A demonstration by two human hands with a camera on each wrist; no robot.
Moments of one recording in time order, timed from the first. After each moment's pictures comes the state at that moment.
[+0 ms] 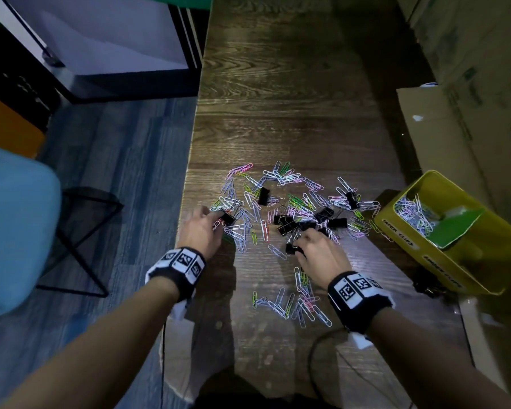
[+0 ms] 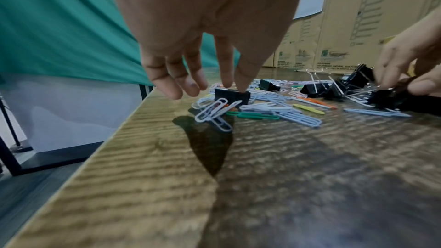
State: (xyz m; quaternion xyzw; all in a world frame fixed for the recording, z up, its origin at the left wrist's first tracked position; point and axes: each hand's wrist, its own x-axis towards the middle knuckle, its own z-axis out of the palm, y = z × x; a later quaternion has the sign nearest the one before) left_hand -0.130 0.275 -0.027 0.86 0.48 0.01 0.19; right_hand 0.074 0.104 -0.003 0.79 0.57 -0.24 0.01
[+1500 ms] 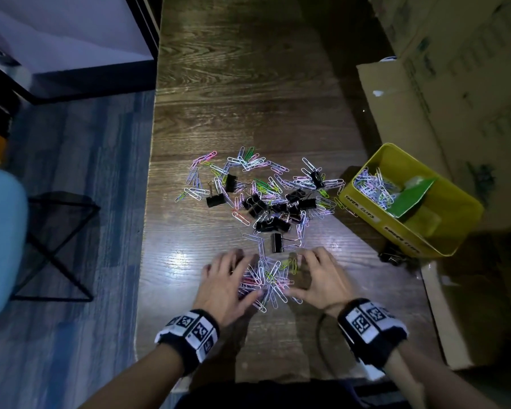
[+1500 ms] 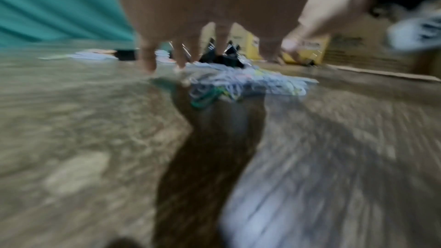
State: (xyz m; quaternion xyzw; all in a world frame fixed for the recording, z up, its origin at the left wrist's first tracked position) left_hand -0.115 0.122 -0.032 0.92 0.31 -0.12 0.18; right_hand 0.086 0.003 -0.008 0.81 0.48 -0.33 0.01
